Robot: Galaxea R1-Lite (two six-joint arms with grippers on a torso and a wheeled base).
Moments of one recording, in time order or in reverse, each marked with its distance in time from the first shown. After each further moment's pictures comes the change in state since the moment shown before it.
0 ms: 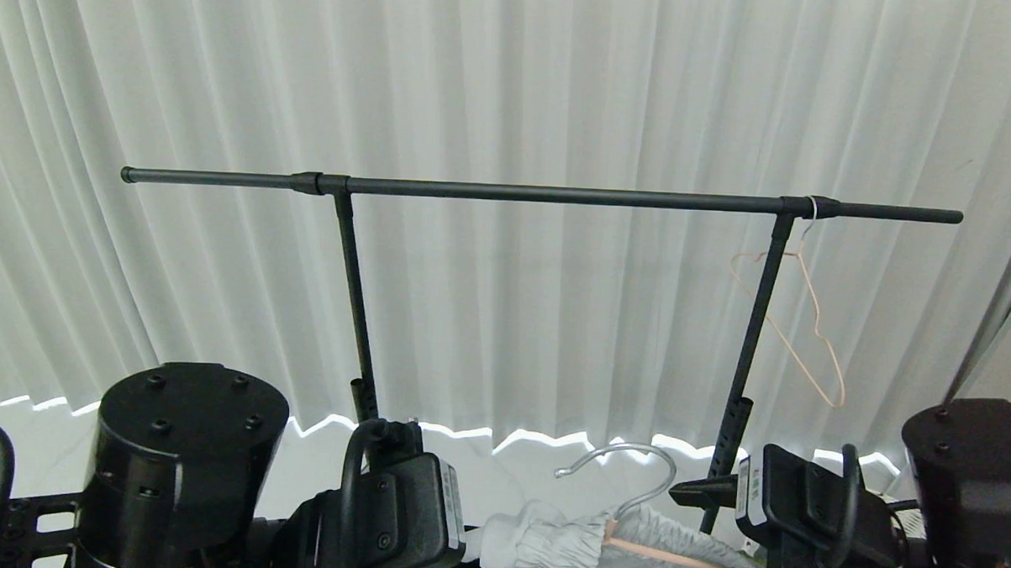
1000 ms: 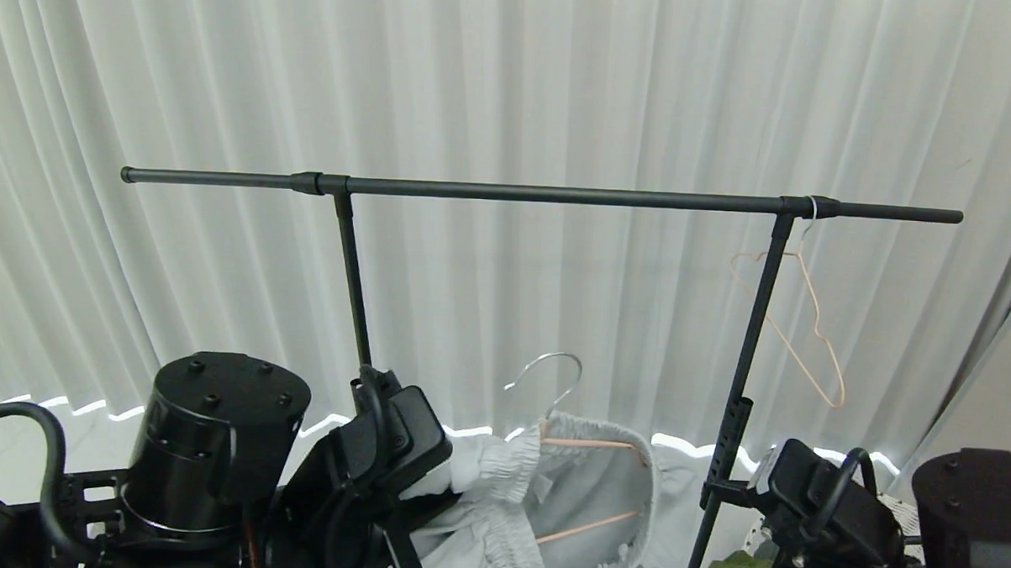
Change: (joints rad) left arm 0.076 0.043 -0.001 0.001 0.203 -0.163; right arm -0.003 0.013 0.151 -0.201 -0.256 0.173
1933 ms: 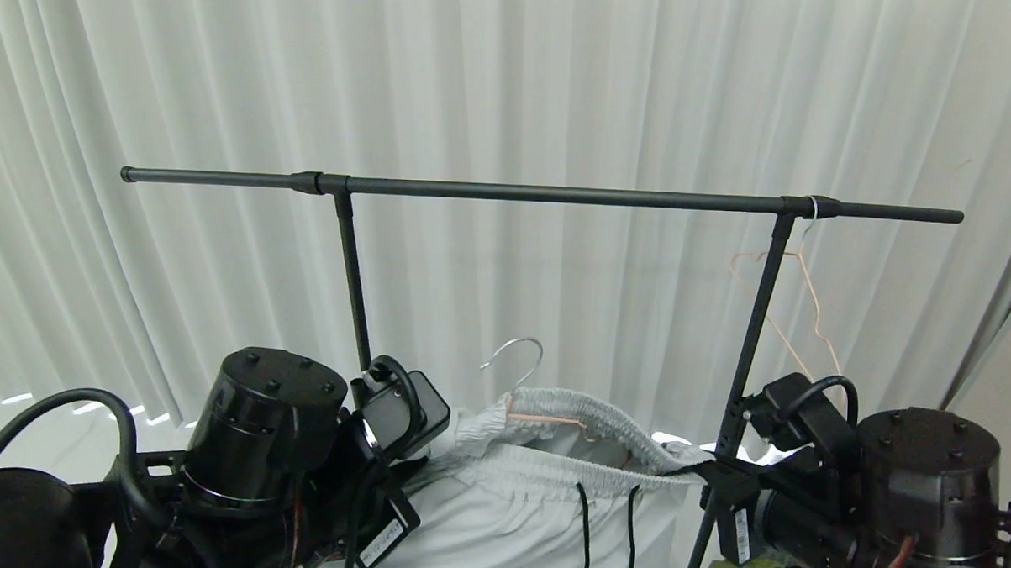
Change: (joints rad) left arm 0.048 0.085 -0.026 0.003 0.265 0.028; right arm -0.080 0.159 -0.014 -0.239 -0.196 0.221
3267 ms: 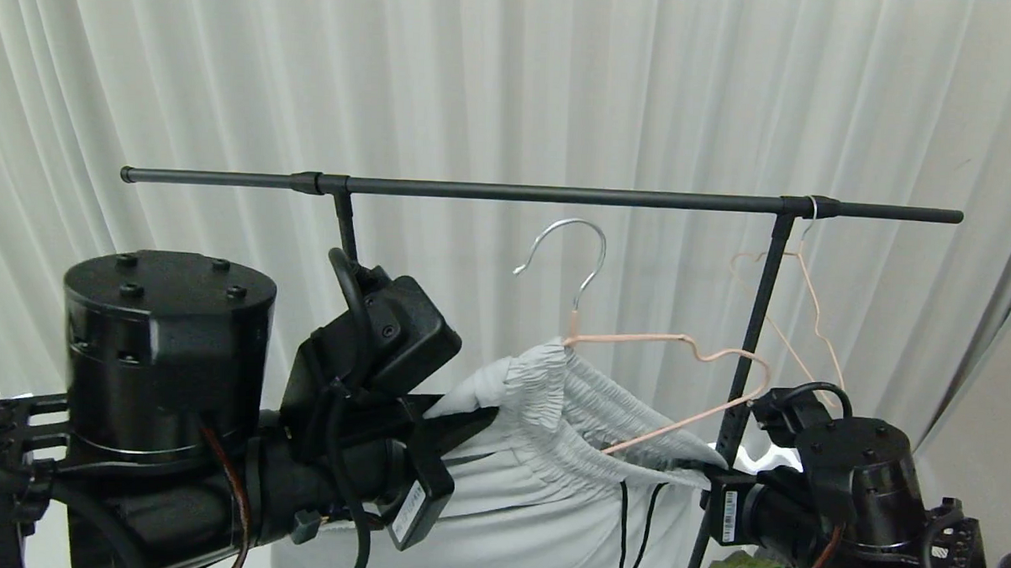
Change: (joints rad) left arm -0.076 -0.110 -0.142 -0.003 -0.244 -0.091; right arm -0.074 0.122 -0.009 0.027 -0.140 0.303
